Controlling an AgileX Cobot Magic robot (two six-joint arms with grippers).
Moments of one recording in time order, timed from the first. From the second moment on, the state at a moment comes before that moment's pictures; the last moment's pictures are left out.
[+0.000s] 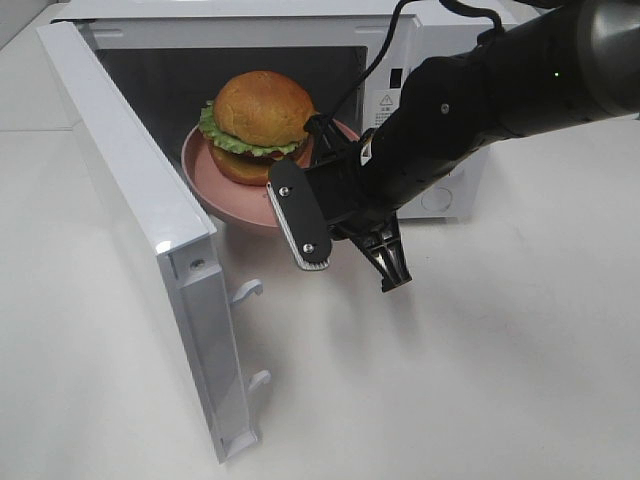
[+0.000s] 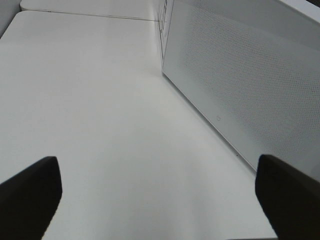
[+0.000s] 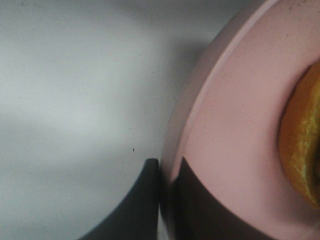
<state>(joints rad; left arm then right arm) -0.02 0.00 -0.52 -0.12 1.08 0.00 0.64 1.88 -1.12 0.05 0.25 -1.53</state>
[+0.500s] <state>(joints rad) -0.02 0.00 -0.52 -0.12 1.08 0.00 0.64 2.02 -1.32 -0.10 0.31 -1.30</state>
